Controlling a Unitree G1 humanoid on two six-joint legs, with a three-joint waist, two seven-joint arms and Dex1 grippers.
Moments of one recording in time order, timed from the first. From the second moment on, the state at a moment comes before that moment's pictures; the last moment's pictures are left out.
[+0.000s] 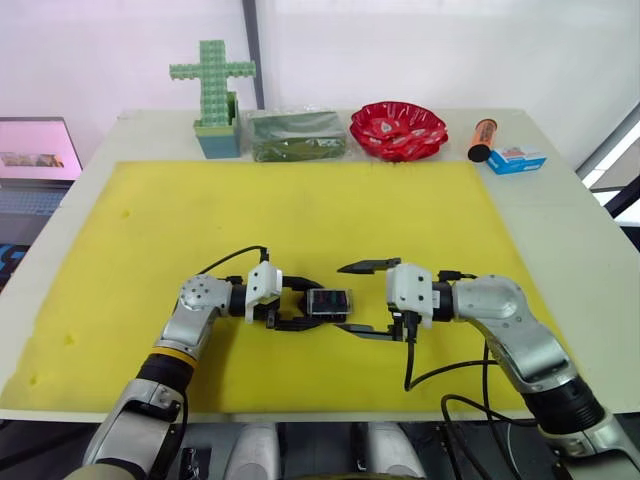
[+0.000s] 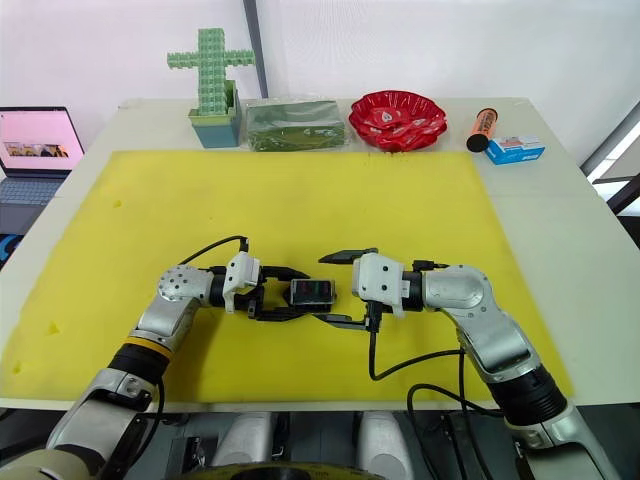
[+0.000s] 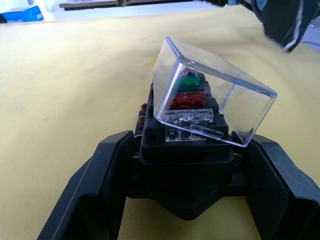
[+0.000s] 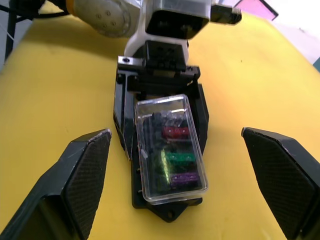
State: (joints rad) left arm -0.43 0.37 -0.21 0.43 -0.25 -0.26 -1.35; right arm -0.27 -0.62 0.23 -0.27 0.20 0.10 1.03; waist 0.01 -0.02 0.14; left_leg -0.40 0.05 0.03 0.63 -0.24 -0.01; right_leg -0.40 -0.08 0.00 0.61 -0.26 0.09
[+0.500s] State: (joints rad) left arm -0.43 0.37 -0.21 0.43 -0.25 -0.26 -1.35; right arm -0.33 -0.56 0.29 -0.10 0.11 -0.07 1.02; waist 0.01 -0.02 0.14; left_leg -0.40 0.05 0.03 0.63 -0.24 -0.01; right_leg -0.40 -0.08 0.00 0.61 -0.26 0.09
